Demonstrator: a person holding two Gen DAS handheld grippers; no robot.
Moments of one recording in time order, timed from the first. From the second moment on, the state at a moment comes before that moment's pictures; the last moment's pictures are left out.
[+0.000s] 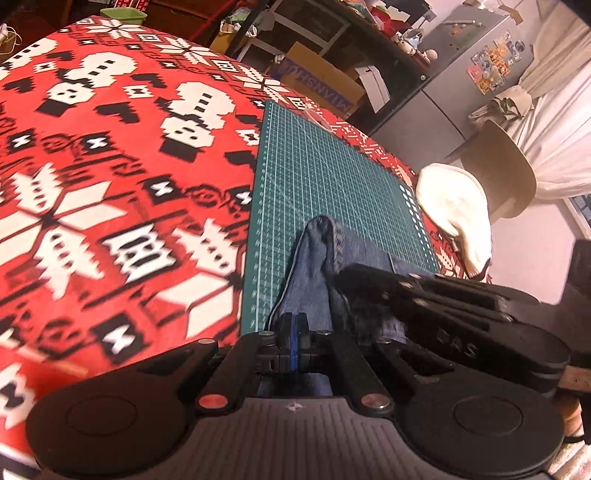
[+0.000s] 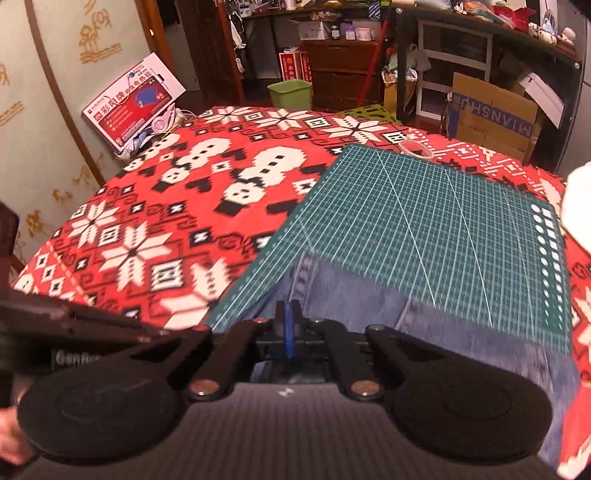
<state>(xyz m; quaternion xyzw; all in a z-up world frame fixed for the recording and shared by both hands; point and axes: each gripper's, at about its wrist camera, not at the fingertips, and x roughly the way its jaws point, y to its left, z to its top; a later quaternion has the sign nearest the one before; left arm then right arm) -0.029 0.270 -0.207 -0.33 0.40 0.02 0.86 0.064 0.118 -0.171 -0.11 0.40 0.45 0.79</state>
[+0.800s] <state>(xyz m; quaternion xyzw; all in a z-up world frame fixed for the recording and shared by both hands) -0.064 0.274 -0.214 -0.36 0.38 0.02 0.85 0.059 0.135 -0.189 -0.11 0.41 0.38 0.82</state>
